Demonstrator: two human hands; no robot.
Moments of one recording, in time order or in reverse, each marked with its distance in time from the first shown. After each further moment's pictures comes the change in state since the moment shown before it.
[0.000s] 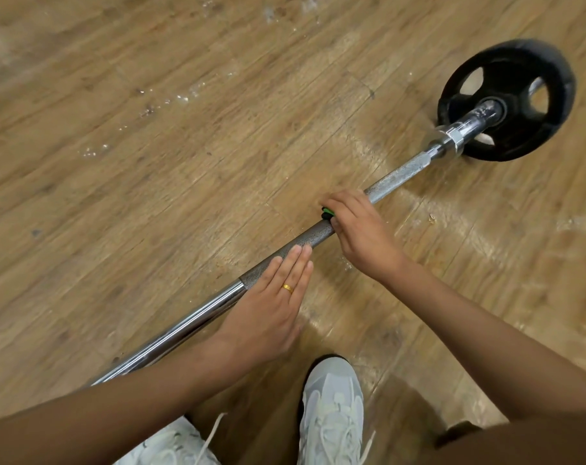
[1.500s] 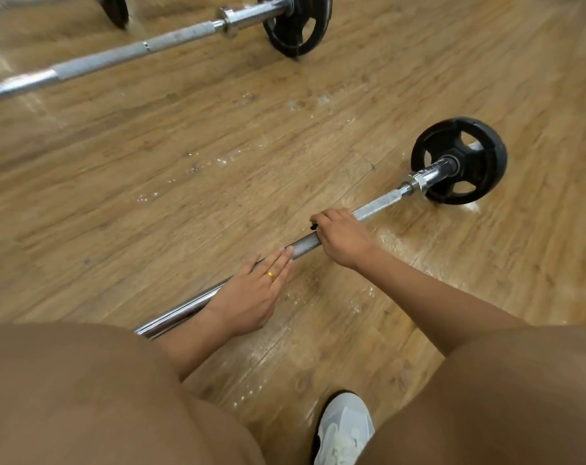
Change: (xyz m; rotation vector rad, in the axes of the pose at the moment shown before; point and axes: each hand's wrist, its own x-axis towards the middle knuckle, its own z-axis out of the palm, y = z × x) left_hand 0.006 -0.095 0.001 -0.002 -0.021 0.015; right_hand 0.097 -0.026 -0.006 -0.296 -0.253 0.099
